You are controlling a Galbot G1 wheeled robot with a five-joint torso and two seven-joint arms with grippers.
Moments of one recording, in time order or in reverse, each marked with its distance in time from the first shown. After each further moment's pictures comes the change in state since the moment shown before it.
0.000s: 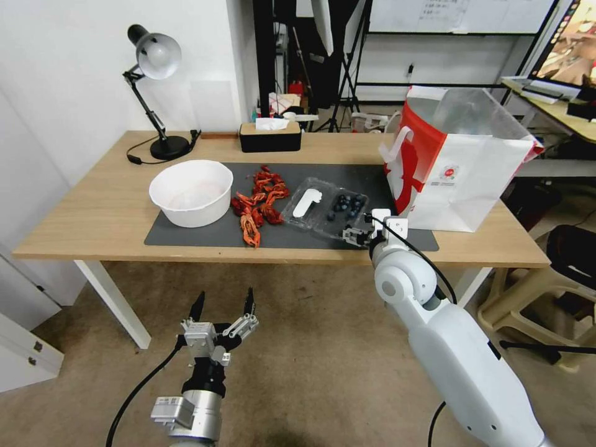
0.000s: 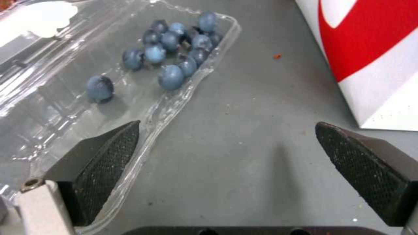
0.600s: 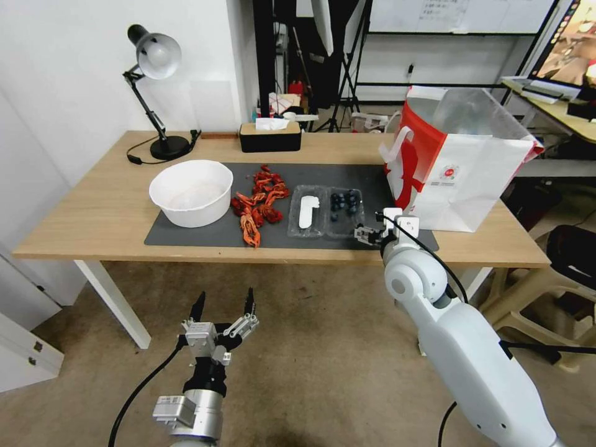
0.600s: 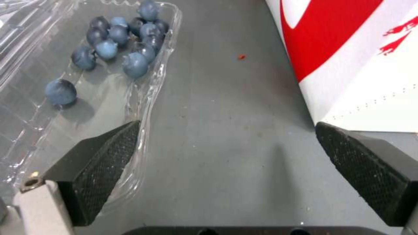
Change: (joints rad) left arm -0.008 0.001 0.005 0.008 -0.004 -0.003 -0.007; right arm -0.010 -0.032 0.034 -0.003 0.003 0.000 -0.004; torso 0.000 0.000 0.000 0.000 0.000
